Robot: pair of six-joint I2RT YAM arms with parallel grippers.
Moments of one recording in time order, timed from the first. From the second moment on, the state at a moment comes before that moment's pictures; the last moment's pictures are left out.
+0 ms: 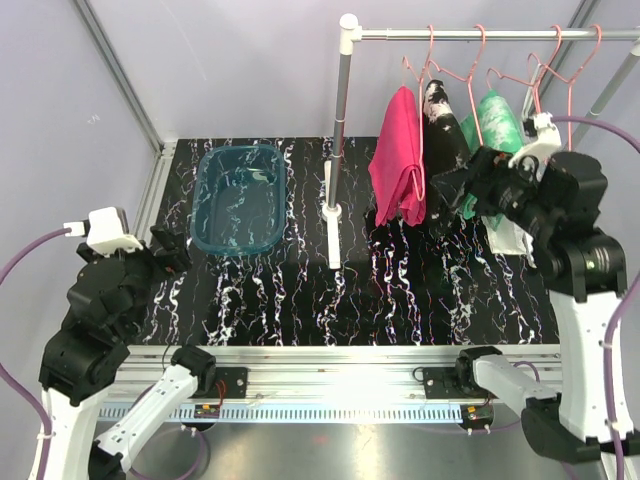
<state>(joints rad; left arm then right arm) -0.42 0.52 1.21 -0.92 -0.53 -0.28 0.14 0.99 1.60 -0.87 -0.30 0.42</state>
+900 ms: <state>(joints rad) -0.42 0.59 1.20 -1.00 -0.46 -0.28 0.33 1.51 1.88 -0.78 0.09 0.24</state>
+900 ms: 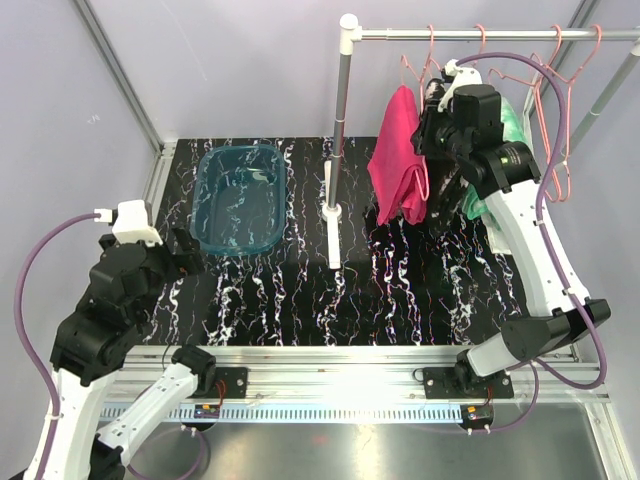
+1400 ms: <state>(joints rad) -0.42 0.61 1.18 -0.99 -0.43 -0.28 0.33 1.51 1.82 -0.66 0.09 0.21</state>
